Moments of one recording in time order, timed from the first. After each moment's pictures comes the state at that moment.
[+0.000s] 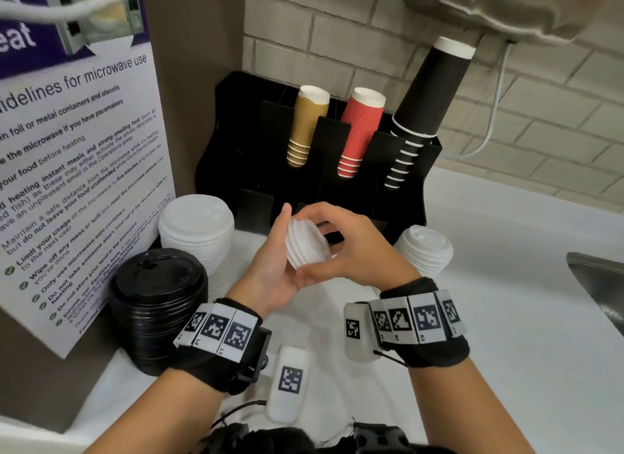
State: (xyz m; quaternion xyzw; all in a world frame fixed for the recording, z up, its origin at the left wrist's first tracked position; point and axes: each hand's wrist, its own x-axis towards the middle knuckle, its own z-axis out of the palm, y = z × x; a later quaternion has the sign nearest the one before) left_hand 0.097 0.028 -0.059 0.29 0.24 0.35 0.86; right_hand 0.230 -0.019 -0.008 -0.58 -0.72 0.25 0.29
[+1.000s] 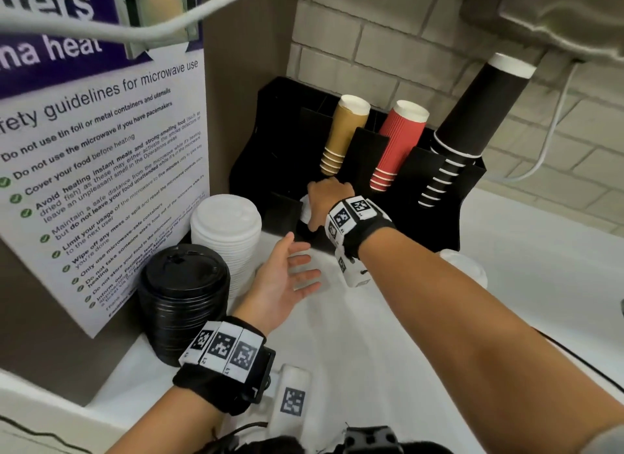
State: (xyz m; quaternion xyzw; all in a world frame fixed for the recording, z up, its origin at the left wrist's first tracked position) left_hand 0.086 0.031 -0.089 0.22 0.41 0.43 0.77; right_hand 0.201 0.144 -0.028 -0.68 -0.71 -0.03 -0.15
